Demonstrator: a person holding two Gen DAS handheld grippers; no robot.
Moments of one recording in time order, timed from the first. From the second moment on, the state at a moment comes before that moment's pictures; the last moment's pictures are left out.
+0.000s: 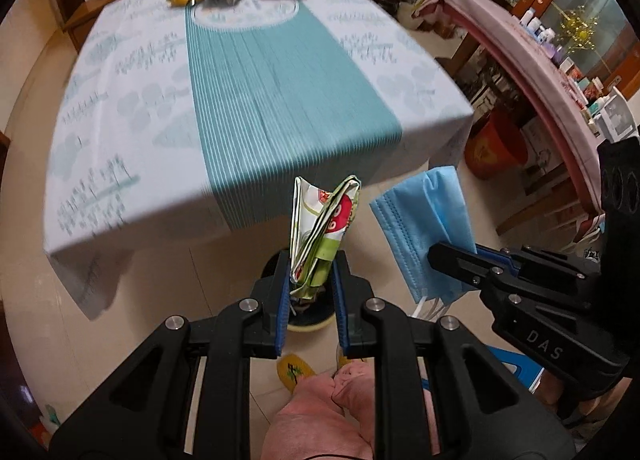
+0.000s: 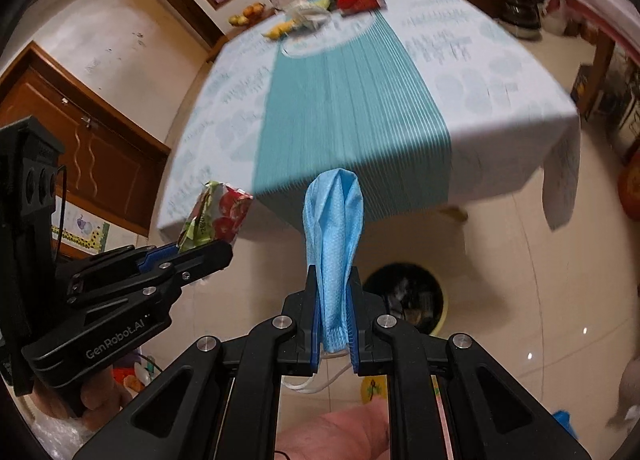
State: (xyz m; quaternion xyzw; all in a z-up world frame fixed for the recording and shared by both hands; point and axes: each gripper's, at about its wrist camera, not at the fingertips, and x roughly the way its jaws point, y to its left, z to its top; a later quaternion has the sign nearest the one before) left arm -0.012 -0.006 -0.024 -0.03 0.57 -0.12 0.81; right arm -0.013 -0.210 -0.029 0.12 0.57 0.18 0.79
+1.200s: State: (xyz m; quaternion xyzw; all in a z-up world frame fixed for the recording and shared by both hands) left arm 0.023 -0.065 -0.412 0.04 0.67 -0.08 0.74; right arm 0.008 -0.221 -0.436 0.12 0.67 0.14 0.71
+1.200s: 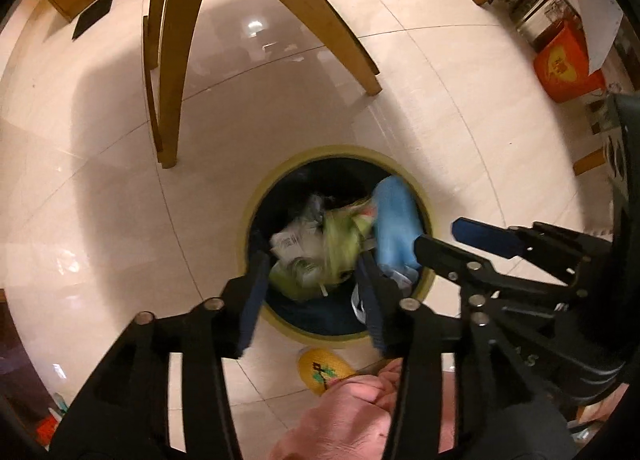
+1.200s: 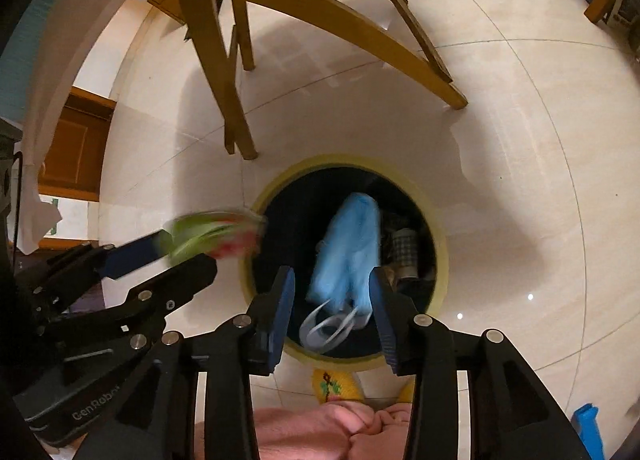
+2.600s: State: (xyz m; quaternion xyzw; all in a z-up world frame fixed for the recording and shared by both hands) left arm -0.034 -0.052 -0.027 0.04 0.56 -0.09 0.82; right arm -0.035 -0.247 -0.056 0.12 0.58 0.14 0.79
